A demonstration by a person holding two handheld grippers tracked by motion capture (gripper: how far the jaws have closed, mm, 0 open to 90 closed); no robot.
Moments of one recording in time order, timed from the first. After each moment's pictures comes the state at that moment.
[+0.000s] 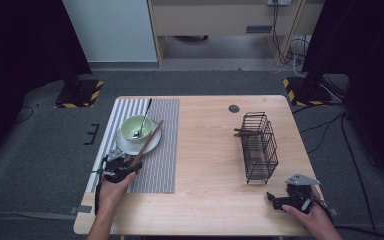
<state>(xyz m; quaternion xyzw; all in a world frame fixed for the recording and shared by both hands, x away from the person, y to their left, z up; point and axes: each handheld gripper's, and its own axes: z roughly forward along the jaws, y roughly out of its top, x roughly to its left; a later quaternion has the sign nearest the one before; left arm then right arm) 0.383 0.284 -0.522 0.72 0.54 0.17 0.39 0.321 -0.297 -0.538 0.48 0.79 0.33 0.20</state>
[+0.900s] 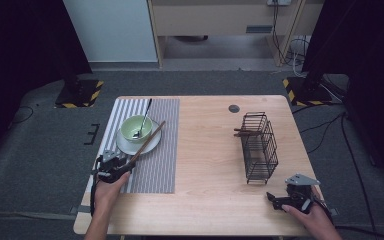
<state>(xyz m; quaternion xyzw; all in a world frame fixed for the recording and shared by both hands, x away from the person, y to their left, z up) 0.382 0.301 -0.520 0.71 0.55 0.22 0.38 0.321 -0.297 -0.538 0.48 0.79 0.33 0.20</state>
